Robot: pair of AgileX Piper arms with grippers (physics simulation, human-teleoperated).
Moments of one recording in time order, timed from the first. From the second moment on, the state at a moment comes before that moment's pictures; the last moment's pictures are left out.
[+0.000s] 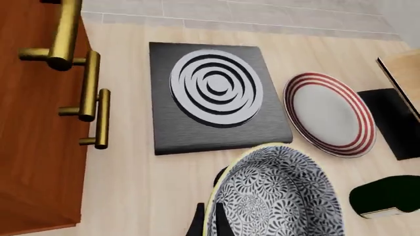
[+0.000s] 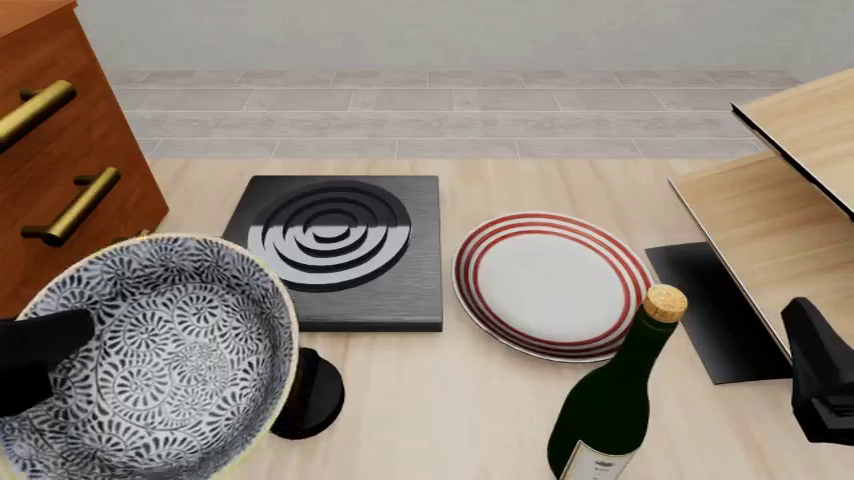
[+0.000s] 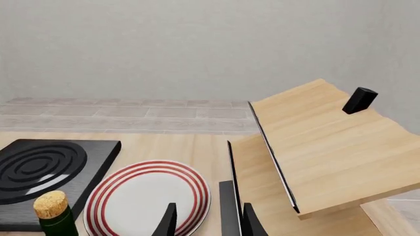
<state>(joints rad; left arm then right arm) -0.28 0.35 -0.45 0.68 -0.23 0.00 0.01 0.00 -0.01 -0.02</state>
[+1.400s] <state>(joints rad) -0.25 0.87 -0.74 0.27 -0.26 0.00 0.01 0.00 -0.01 -0.03</state>
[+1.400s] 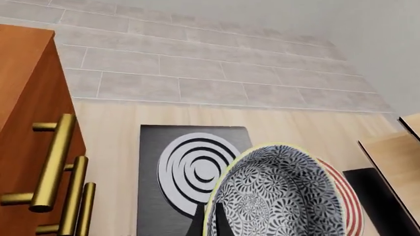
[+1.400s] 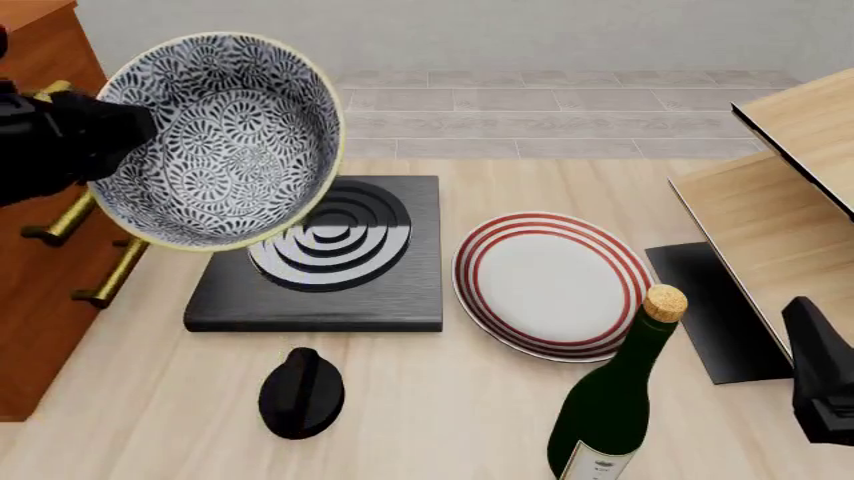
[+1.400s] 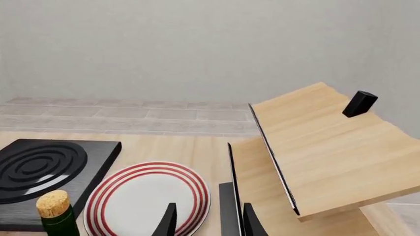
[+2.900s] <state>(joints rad) -0.22 1.16 -1.04 0.56 -0.33 0.00 0.01 0.00 -0.01 -0.03</state>
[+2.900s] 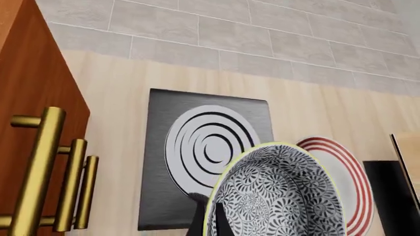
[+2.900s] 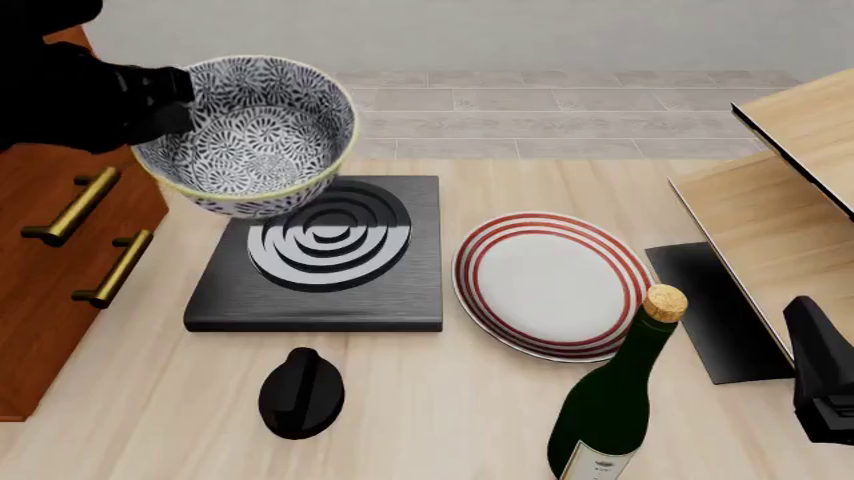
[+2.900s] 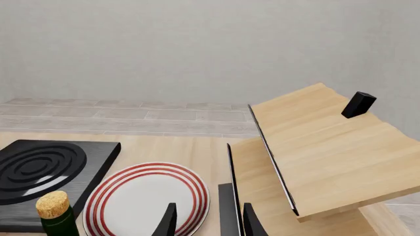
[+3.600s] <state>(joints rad) -0.17 1.23 -1.12 0.68 -0.40 0.00 0.00 0.00 -0.01 -0.03</state>
